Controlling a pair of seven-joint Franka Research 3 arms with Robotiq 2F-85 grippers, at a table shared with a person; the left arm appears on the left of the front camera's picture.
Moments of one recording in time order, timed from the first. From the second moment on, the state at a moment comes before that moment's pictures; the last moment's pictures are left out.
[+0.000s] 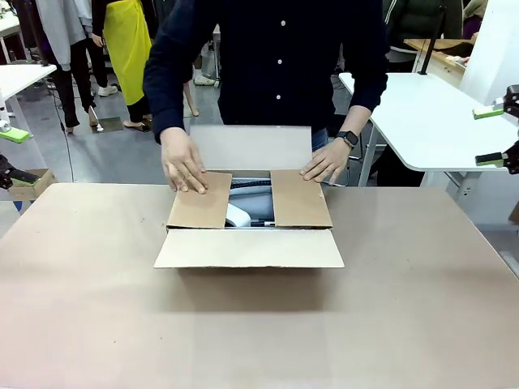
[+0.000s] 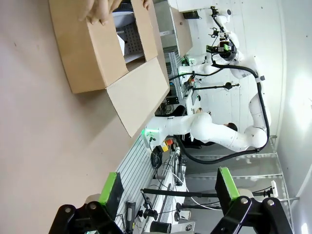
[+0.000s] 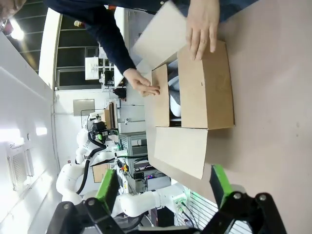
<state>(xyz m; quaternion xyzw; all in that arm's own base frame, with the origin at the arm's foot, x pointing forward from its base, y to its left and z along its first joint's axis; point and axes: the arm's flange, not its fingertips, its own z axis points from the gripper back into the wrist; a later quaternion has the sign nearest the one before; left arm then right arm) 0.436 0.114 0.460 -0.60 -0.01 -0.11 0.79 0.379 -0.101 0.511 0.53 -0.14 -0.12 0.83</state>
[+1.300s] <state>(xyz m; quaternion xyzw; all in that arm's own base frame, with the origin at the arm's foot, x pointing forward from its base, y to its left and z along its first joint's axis) 0.436 0.114 0.460 -0.60 -0.01 -0.11 0.79 0.379 -0.101 0.511 0.53 -0.14 -0.12 0.83</state>
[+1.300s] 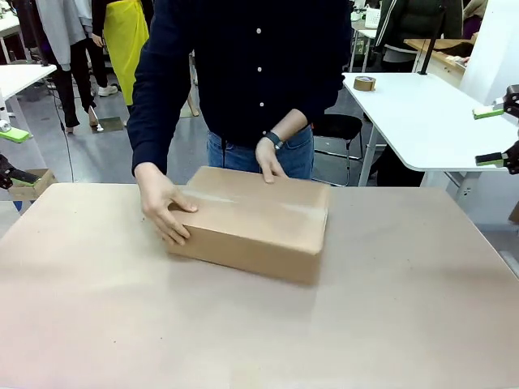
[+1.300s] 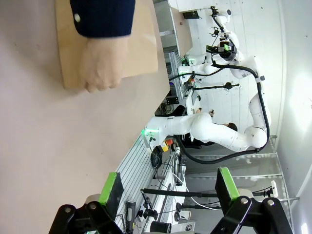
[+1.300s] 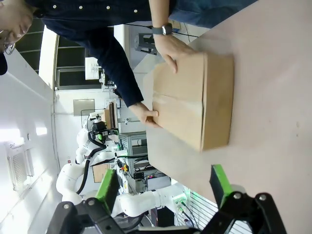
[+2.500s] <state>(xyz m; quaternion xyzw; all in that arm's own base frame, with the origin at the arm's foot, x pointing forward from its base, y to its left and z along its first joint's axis) 0.438 0.100 0.461 -0.60 -0.02 -0.14 0.79 0.391 -0.056 0.515 0.52 -0.13 -0.04 0.85</state>
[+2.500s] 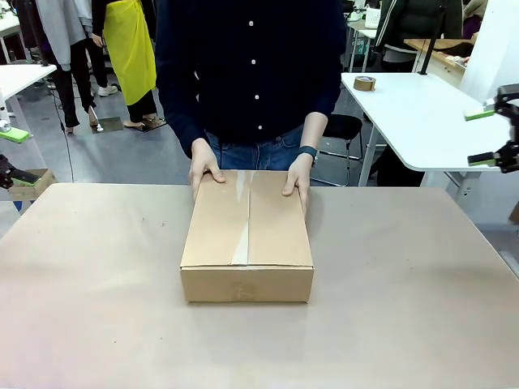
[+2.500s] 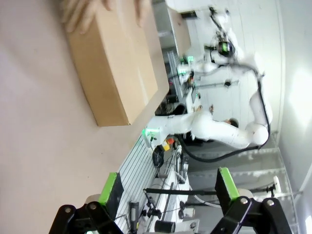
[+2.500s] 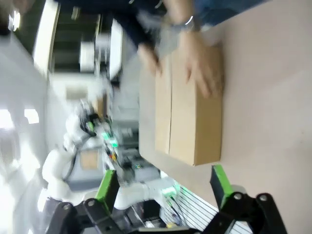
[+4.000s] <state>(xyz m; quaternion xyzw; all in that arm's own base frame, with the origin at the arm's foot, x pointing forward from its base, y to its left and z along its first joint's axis) 0.438 -0.156 0.372 -0.42 -0.55 -0.45 0.57 0.485 0.205 0.369 0.37 -0.32 0.64 0.59</state>
